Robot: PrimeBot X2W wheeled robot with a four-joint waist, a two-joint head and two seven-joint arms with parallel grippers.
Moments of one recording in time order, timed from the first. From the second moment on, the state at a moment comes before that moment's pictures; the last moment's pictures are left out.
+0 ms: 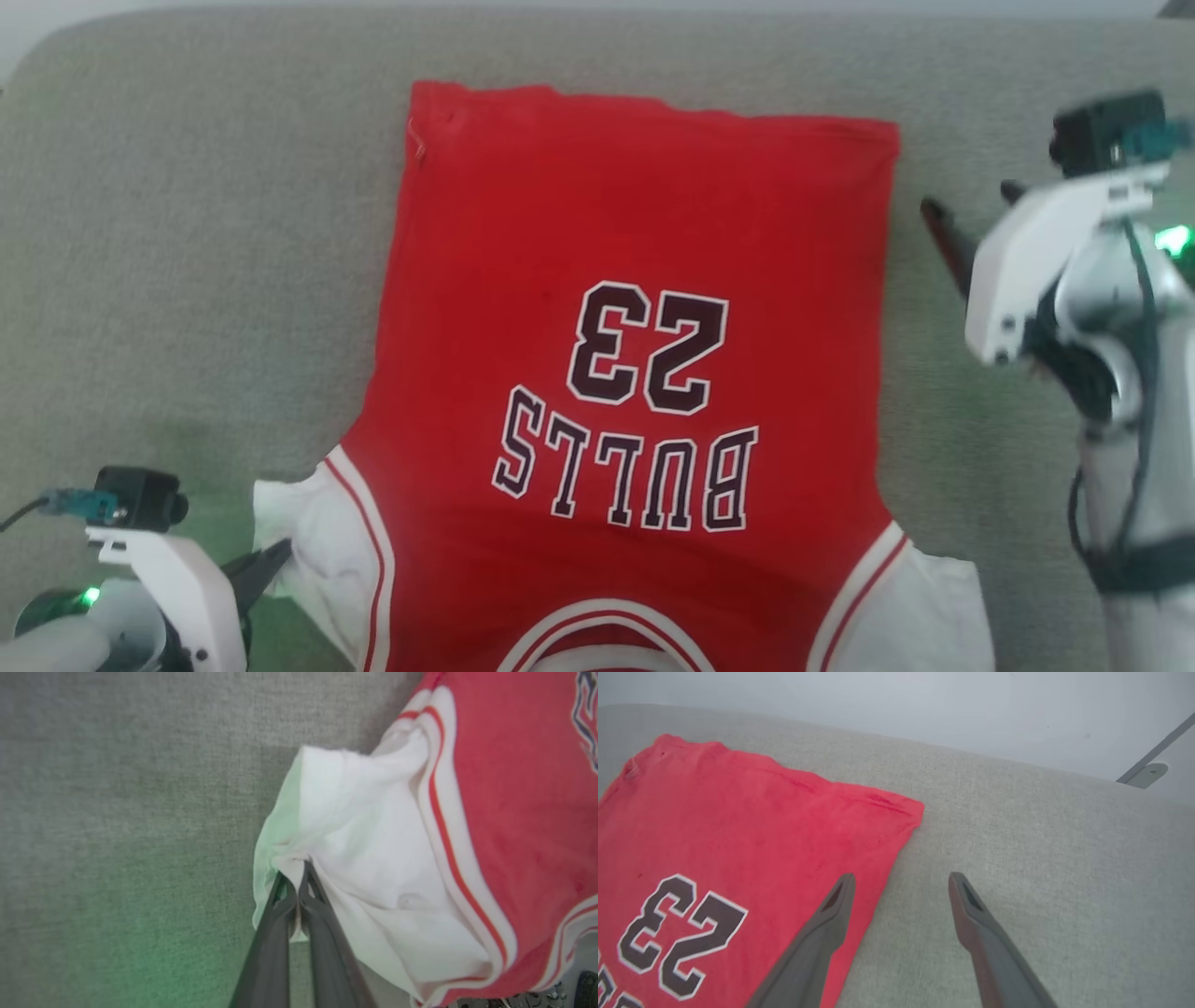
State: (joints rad) left arm -0.53 0.98 -1.21 0.24 -1.48 0.06 -0.02; right arm -0.57 -0.18 0.00 0.09 0.22 0.13 0.76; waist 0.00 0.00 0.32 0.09
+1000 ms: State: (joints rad) left arm -0.64 0.83 -1.21 0.43 -1.43 -0.10 -0.01; right arm -1.03 -0.11 -0.25 0.84 -0.07 0.13 0.83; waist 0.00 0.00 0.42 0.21
